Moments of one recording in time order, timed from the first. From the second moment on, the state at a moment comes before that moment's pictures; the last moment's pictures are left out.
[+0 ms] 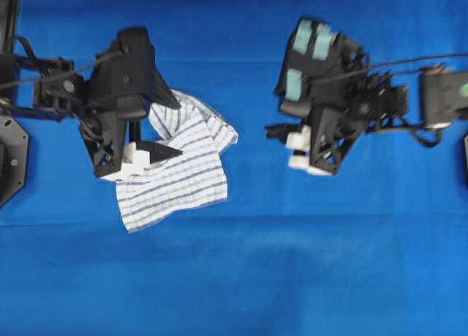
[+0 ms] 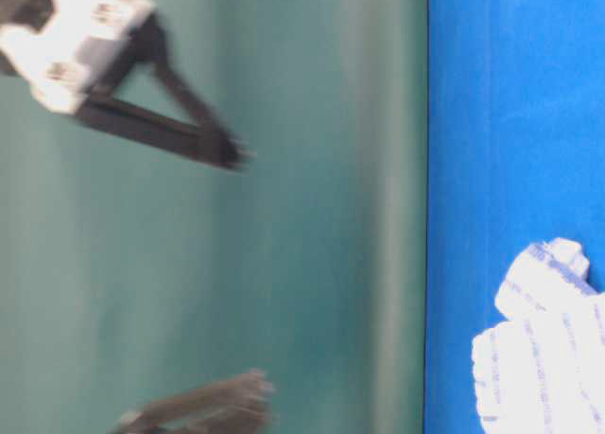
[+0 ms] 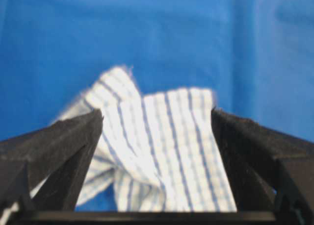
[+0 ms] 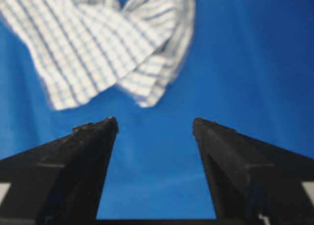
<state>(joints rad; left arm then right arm) 0.03 -0.39 0.67 -0.02 0.40 -0.04 0.04 -0.17 0.41 -0.36 0.61 0.48</state>
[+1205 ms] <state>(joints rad) 0.01 0.01 0.84 -0.02 0.12 -0.04 0.03 0.37 0.38 -0.36 0.10 0.59</state>
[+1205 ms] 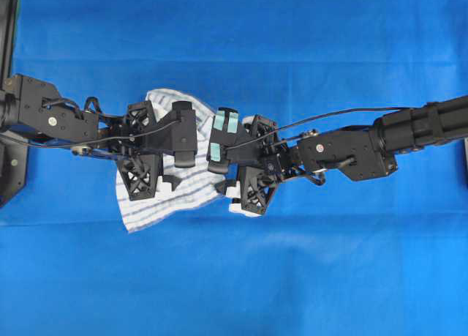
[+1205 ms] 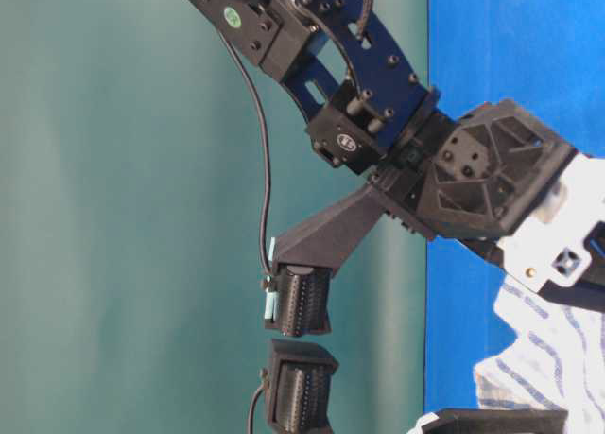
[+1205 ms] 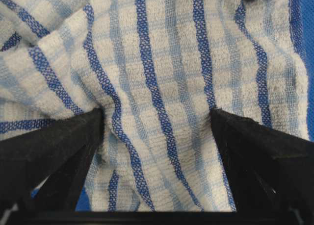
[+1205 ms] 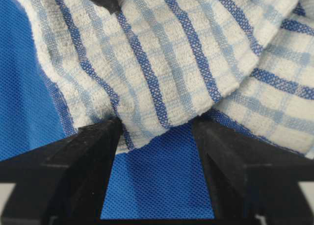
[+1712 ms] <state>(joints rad) 0.01 -0.04 0.74 -0.02 0.31 -0.03 0.03 0.25 0.38 -0.37 0.25 0.57</state>
